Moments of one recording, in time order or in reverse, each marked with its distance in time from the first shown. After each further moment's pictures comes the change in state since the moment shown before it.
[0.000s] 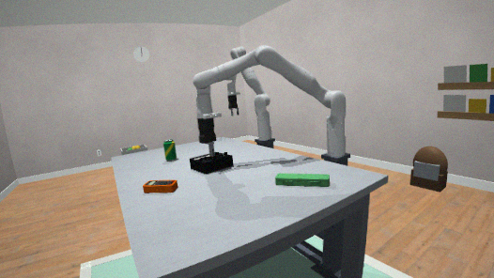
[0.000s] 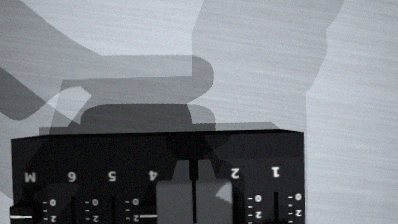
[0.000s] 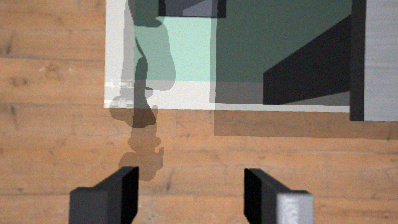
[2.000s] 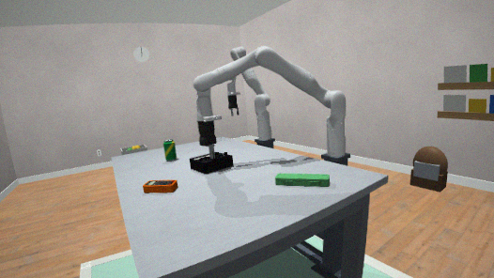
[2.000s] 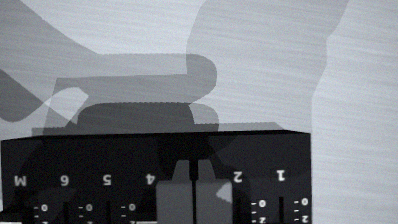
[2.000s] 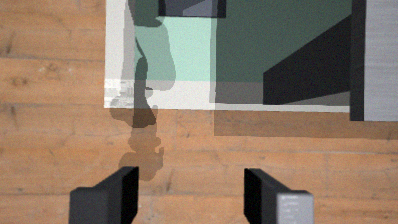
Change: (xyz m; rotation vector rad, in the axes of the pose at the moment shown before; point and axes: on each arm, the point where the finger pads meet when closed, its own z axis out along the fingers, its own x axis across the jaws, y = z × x) left arm 0.000 0.000 0.012 0.000 0.000 0.000; right arm 0.000 0.000 0.000 0.000 0.000 0.000
